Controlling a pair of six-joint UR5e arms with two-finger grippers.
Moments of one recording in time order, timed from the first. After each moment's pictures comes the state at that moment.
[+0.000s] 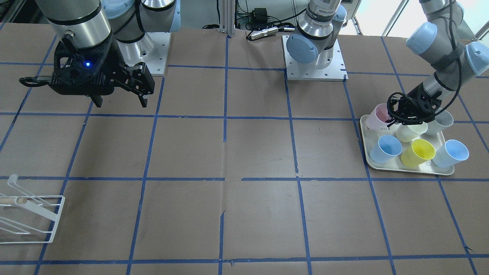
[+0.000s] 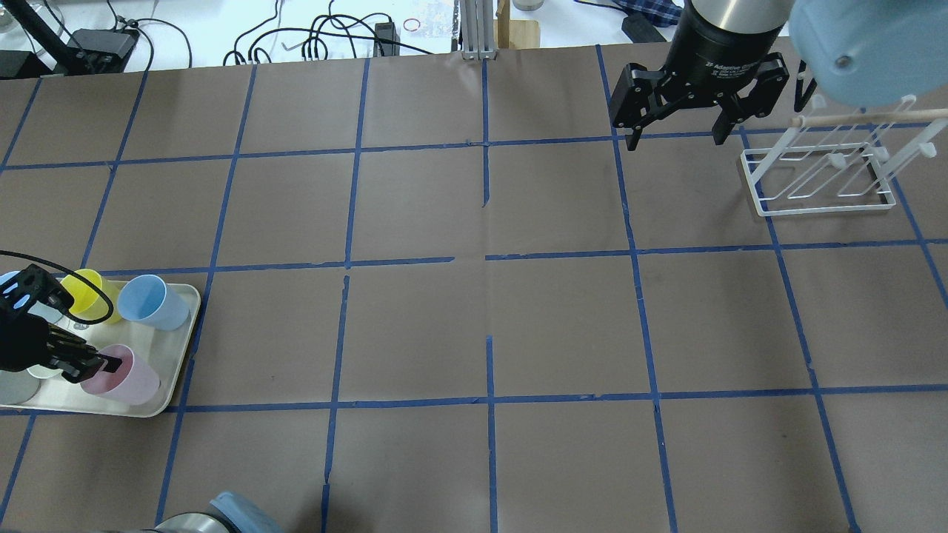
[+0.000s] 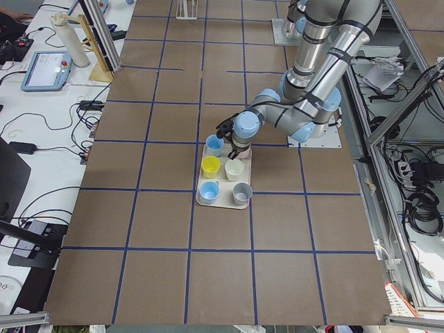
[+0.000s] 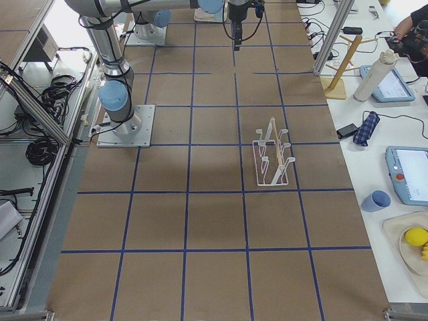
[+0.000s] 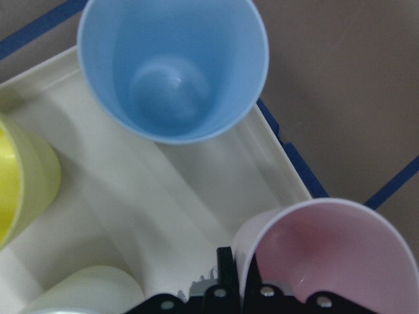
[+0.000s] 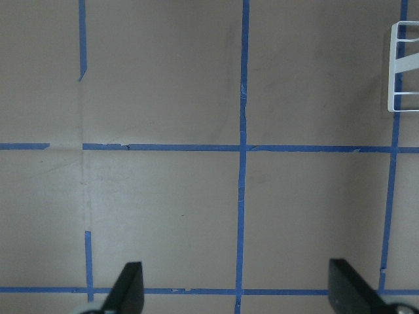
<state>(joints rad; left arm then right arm) -0.66 -1.64 -2.20 -1.06 1.41 1.54 1.63 -1.51 1.48 -1.58 -1.57 0.04</state>
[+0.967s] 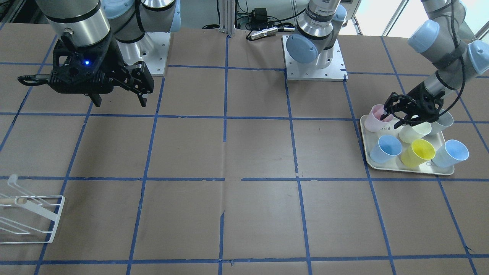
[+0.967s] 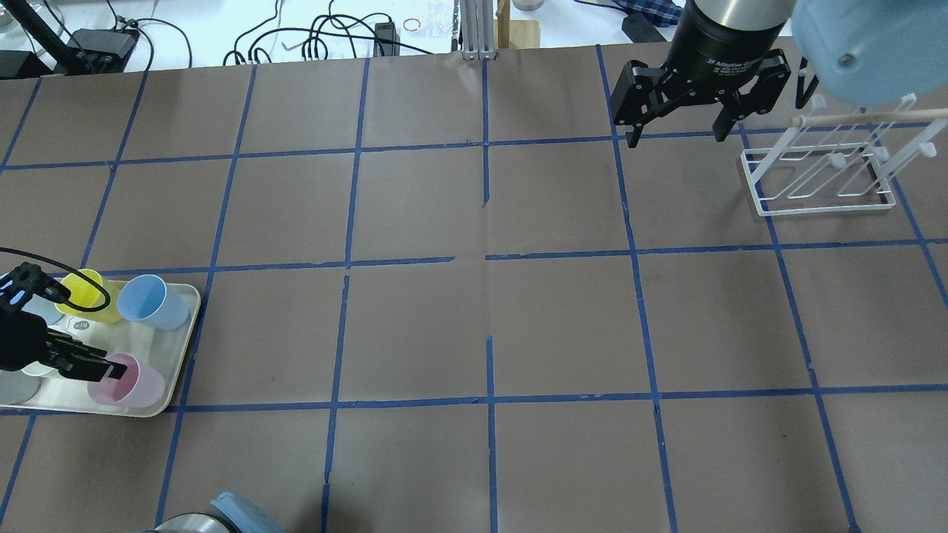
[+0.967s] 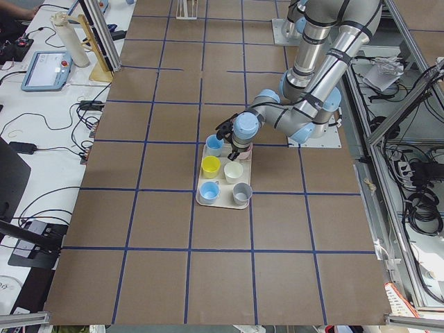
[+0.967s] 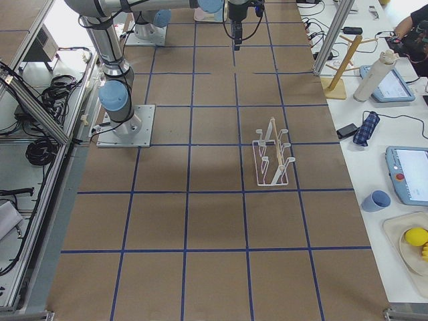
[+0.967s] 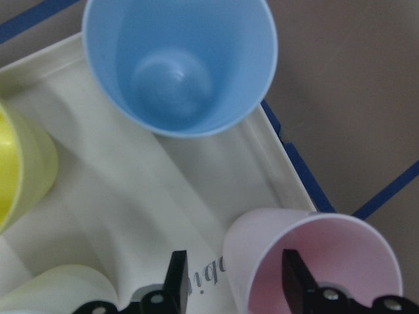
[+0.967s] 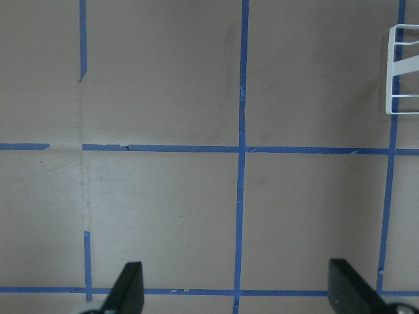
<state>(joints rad) -0.67 -1.62 -2.19 -1.10 1.42 1.38 1.63 -1.51 1.48 -1.58 -1.58 0.03</state>
